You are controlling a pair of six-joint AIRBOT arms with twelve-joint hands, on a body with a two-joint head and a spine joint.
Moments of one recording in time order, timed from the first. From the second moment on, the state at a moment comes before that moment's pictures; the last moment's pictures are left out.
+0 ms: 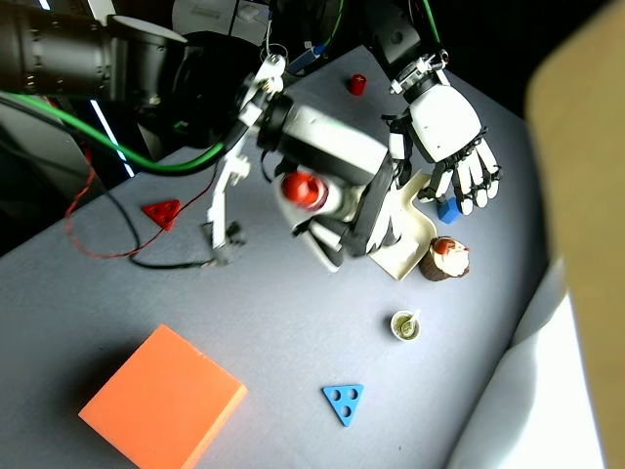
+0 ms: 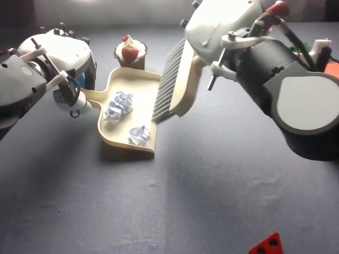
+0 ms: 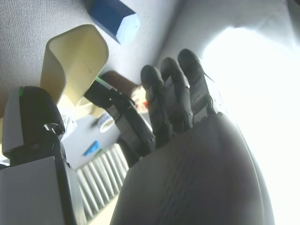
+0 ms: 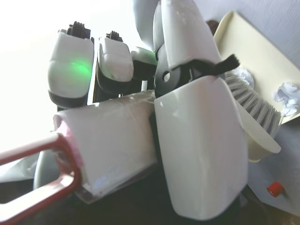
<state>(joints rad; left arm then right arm) 0.61 -1.17 1.29 -1.11 -0.55 2.01 -0.07 -1.37 1.03 -1.95 -0.87 0.17</state>
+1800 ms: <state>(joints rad) 0.40 -1.08 1.23 -1.19 -0.47 2.23 -0.08 -1.05 0.69 -1.55 -0.88 -0.02</state>
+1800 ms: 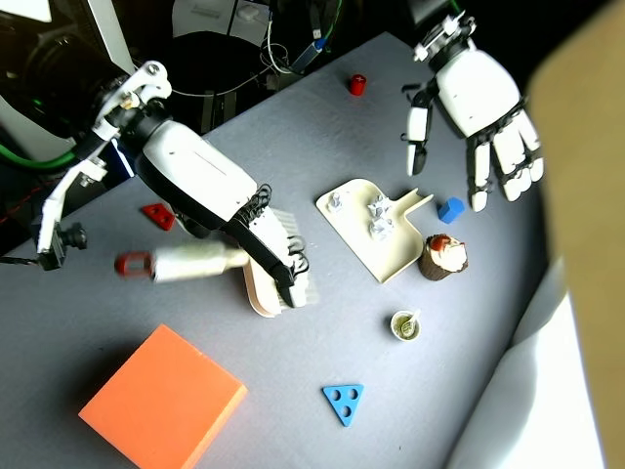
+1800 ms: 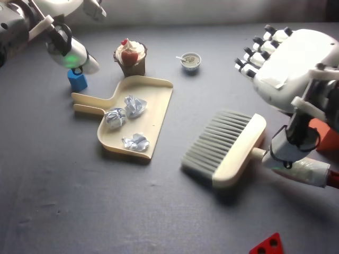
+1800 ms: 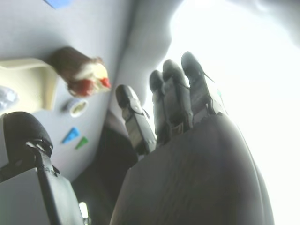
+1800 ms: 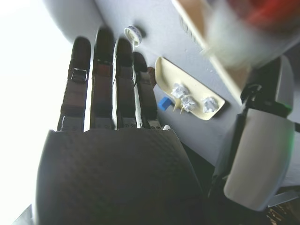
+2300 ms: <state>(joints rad) 0.30 -1.05 1.16 -1.27 -0.41 2.31 -0.10 -0.81 0.64 -1.72 -0.46 0.35</state>
